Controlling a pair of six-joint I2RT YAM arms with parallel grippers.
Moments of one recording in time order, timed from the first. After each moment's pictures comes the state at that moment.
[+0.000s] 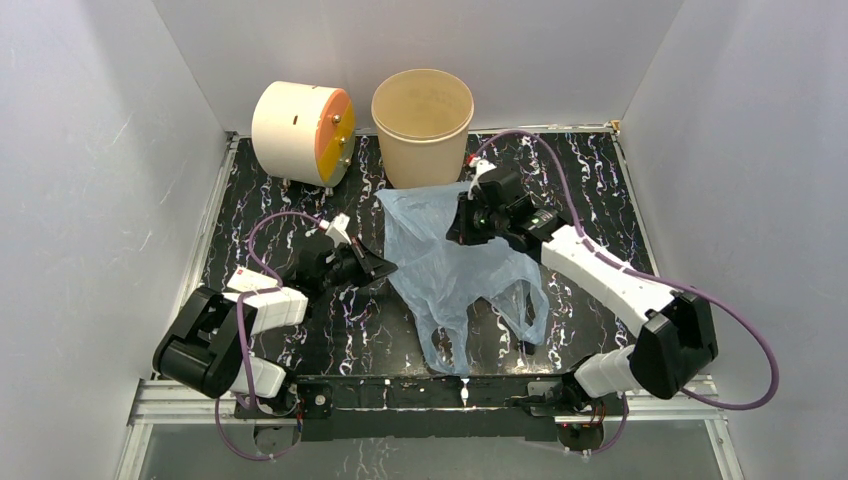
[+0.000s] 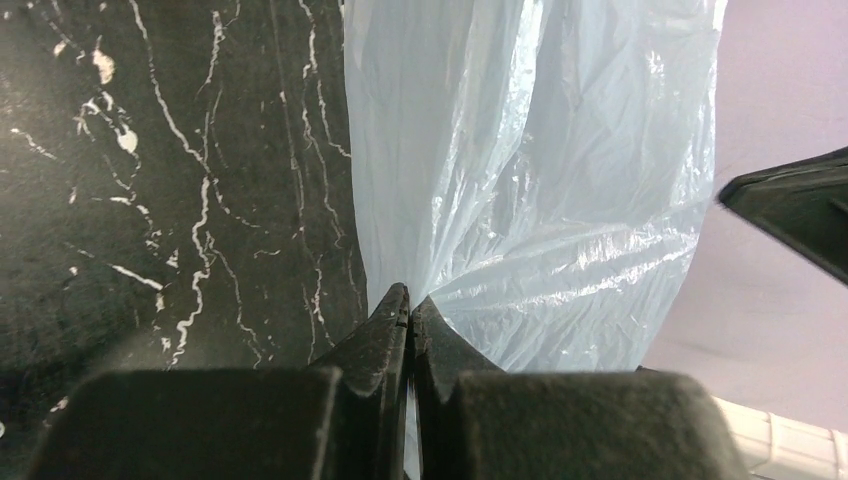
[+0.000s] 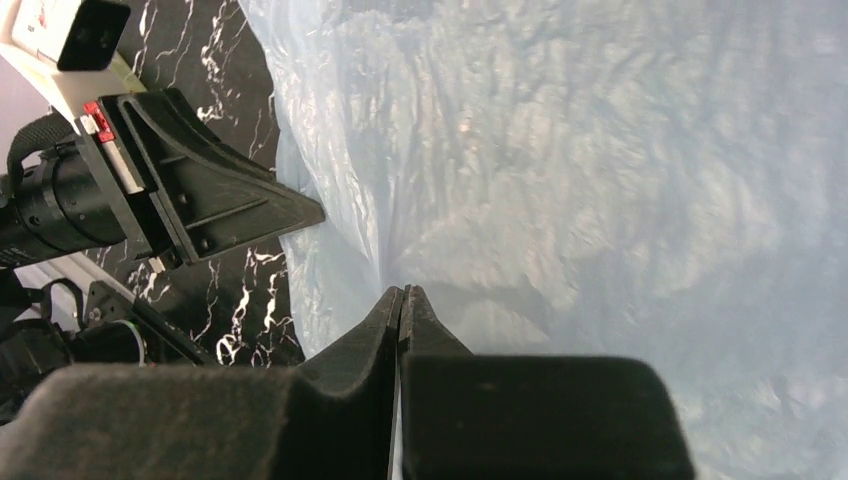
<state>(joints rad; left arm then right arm) -0.40 1.41 0.39 0.59 0.44 -0.96 0.67 1.40 1.14 -0.42 -0.16 0.48</state>
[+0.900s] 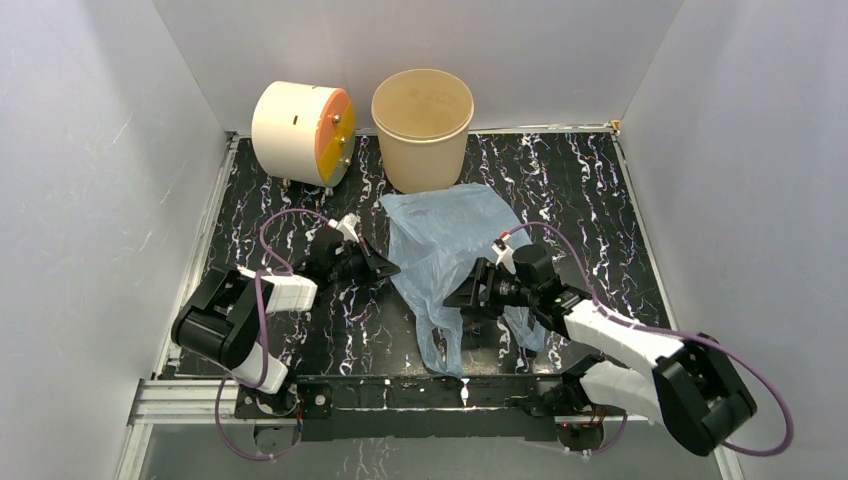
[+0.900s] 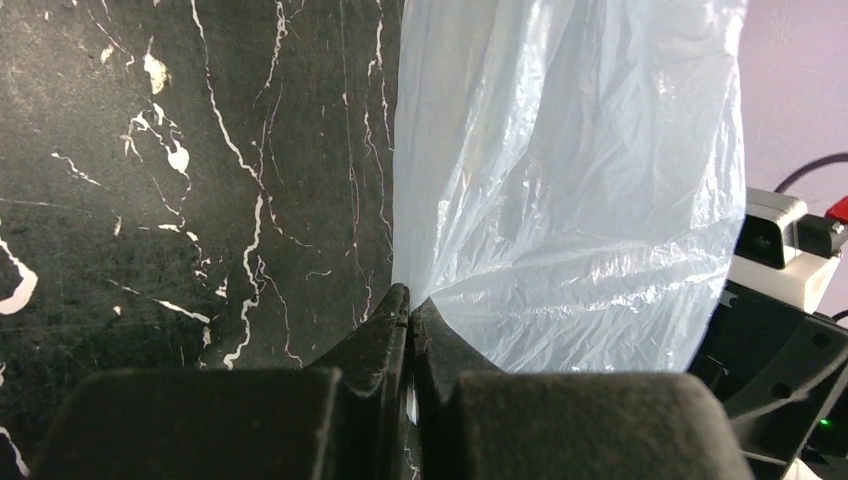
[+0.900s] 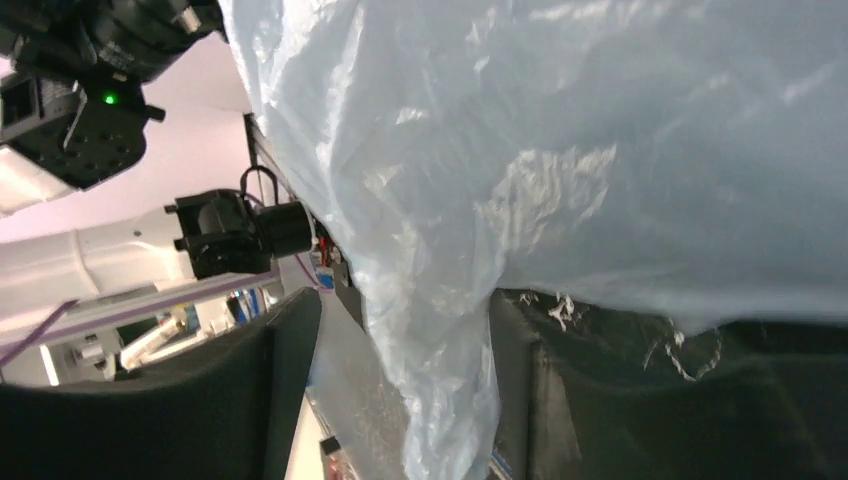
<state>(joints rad) -0.40 1.55 0.47 0.53 0.46 -0.91 0.62 1.04 0.39 0.03 -0.51 0.97</state>
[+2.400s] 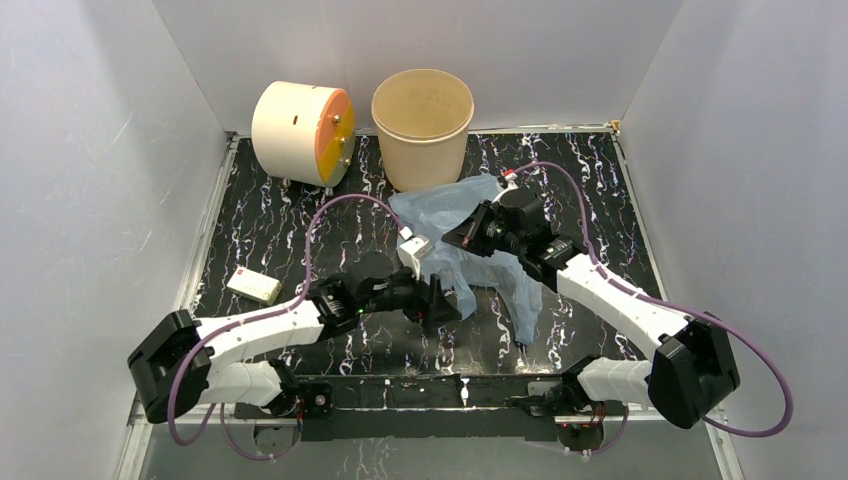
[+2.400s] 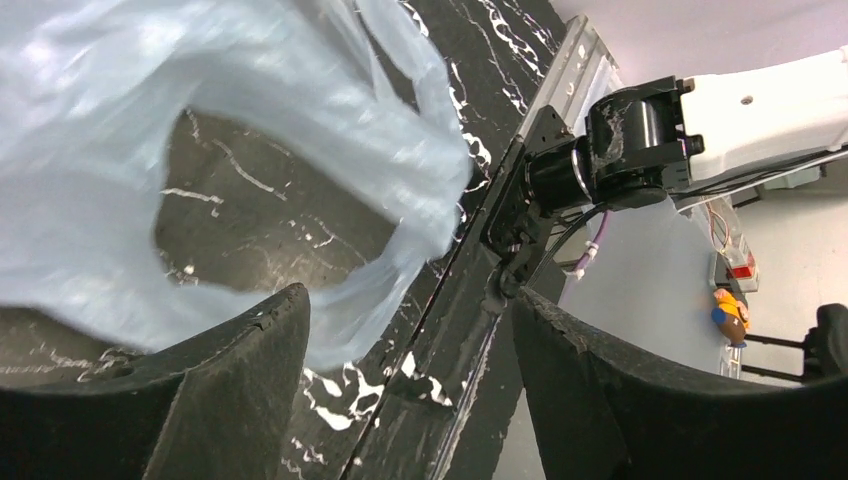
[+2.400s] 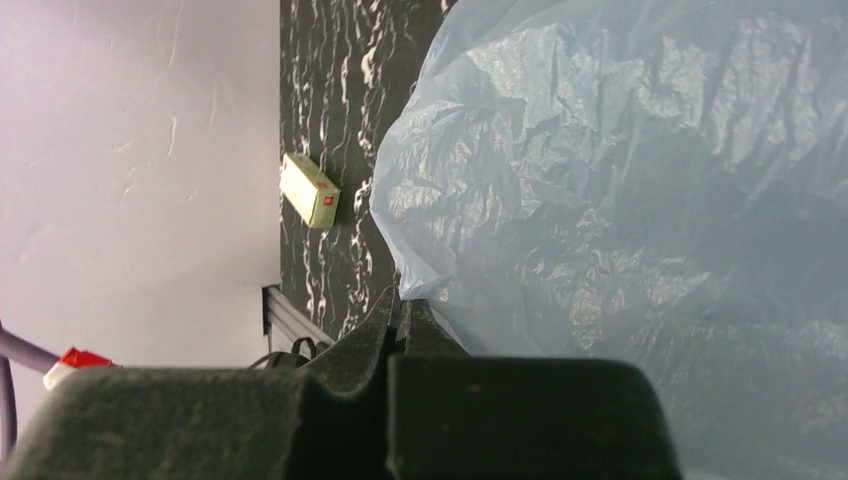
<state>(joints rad) -0.96 1.20 0.60 0.21 0.32 -0.58 0.62 1.22 0.85 -0.12 -0.20 0.97</state>
